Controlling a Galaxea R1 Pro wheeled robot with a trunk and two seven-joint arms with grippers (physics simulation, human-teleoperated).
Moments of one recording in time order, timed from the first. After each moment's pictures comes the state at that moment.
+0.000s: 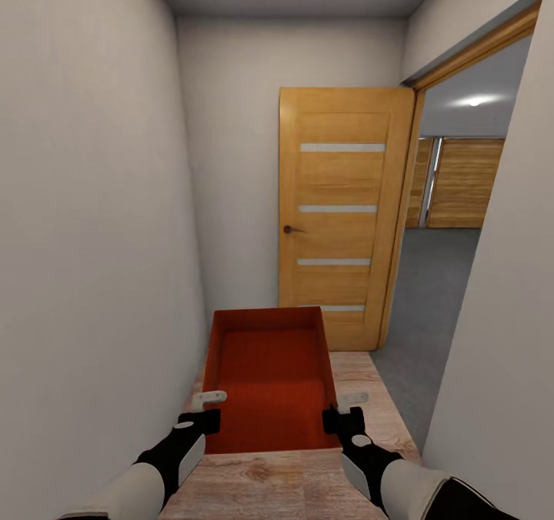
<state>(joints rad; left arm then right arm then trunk) -0.67 -0.10 0.05 -0.23 0.02 0.04 0.17 -0.73 0.13 0.70 0.01 -0.57 -0.31 -0.15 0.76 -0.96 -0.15</state>
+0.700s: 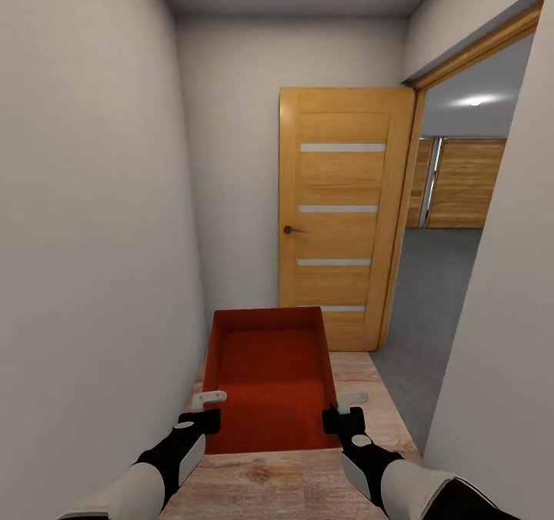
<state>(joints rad) -0.67 -0.10 0.05 -0.23 0.02 0.04 0.17 -0.73 0.13 0.61 0.01 -0.48 -0.31 -0.16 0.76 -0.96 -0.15</state>
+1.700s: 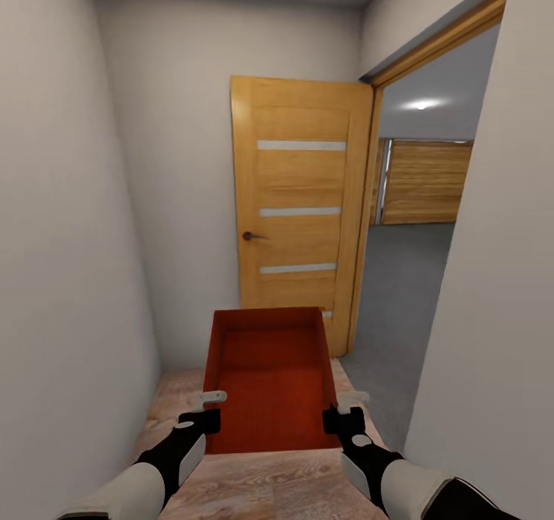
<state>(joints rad) -0.67 -0.10 0.05 -0.23 0.02 0.04 0.17 -0.73 0.13 0.61 0.01 -0.48 -0.31 -0.16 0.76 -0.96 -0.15</state>
